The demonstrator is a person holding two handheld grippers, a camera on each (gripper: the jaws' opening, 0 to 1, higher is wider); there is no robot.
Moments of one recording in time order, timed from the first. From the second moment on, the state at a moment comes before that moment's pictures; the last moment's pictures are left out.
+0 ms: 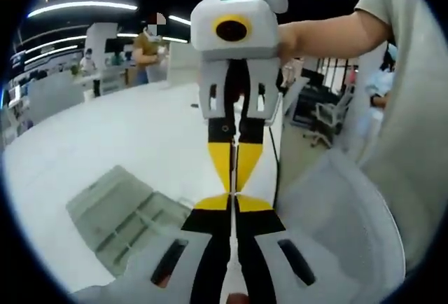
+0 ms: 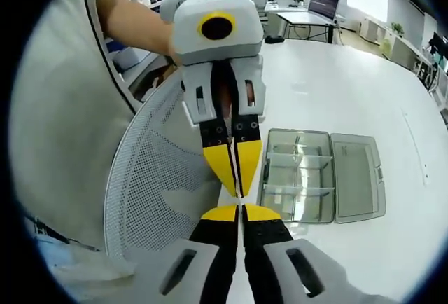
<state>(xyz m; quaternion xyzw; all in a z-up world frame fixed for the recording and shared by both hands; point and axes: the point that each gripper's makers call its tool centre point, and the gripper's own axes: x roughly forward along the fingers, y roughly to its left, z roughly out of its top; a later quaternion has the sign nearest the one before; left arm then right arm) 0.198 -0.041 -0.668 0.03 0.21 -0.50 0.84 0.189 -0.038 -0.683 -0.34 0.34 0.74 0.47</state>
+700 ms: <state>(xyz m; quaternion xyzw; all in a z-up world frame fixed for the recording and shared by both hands) 0.203 -0.034 -0.670 0.02 0.22 -0.50 0.84 0.194 -0.029 -0.677 -0.32 0.36 0.73 0.48</state>
